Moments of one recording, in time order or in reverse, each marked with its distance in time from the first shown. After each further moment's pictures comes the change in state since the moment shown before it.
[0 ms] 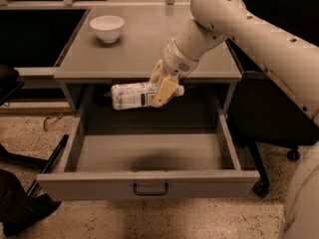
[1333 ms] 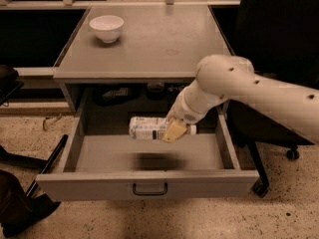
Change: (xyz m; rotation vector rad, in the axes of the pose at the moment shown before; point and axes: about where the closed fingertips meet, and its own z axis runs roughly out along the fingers) arm 0.089 0.053 0.066 0.190 0.128 0.231
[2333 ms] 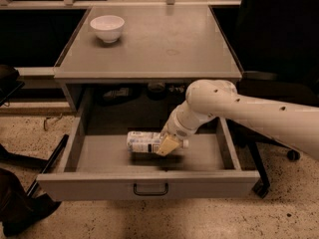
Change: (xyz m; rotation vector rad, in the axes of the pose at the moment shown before) arm 0.024 0.018 0.067 -0.042 0.006 0.048
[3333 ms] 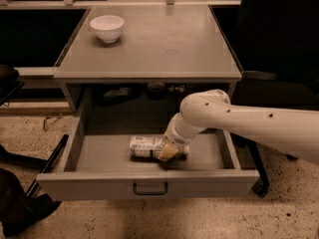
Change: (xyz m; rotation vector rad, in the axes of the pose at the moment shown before) arm 0.024 0.001 0.030 0.052 0.070 0.002
